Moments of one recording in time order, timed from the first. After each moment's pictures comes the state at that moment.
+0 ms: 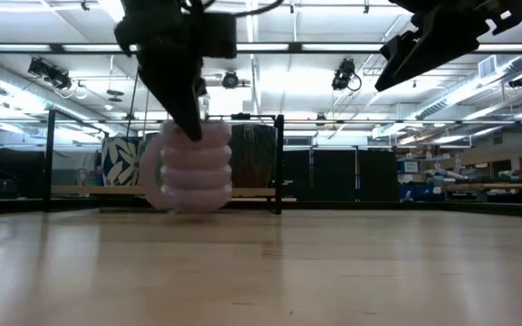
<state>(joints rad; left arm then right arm) -0.17 1.64 1.18 -0.67 -0.12 -0.21 0.23 1.10 0.77 -0.44 0.18 -0.01</state>
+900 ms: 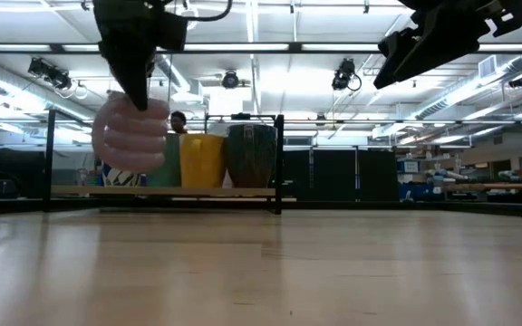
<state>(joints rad) 0.03 1.36 1.14 -1.03 -0.12 -0.32 0.22 1.09 0.77 -0.43 0.18 -0.07</state>
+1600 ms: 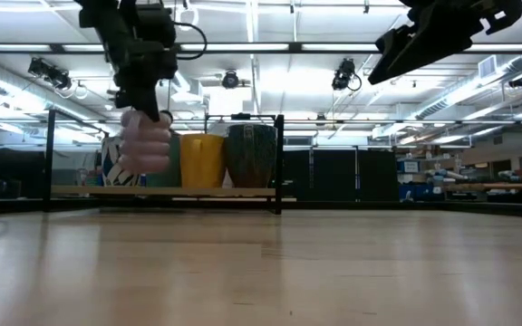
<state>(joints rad) 0.62 1.24 1.04 -0.89 0.20 -0.03 0.22 1.09 0.77 -0.39 0.18 -0.08</state>
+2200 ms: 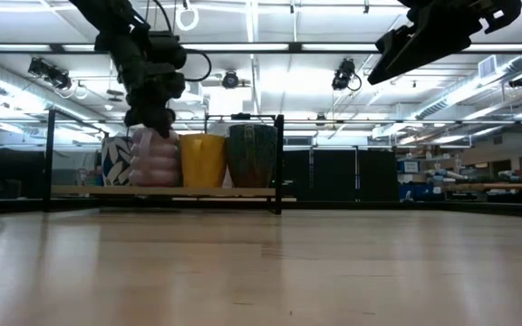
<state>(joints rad) 0.73 1.37 1.04 -0.81 0.29 0.03 0.21 1.09 0.77 -0.39 0.18 -0.07</state>
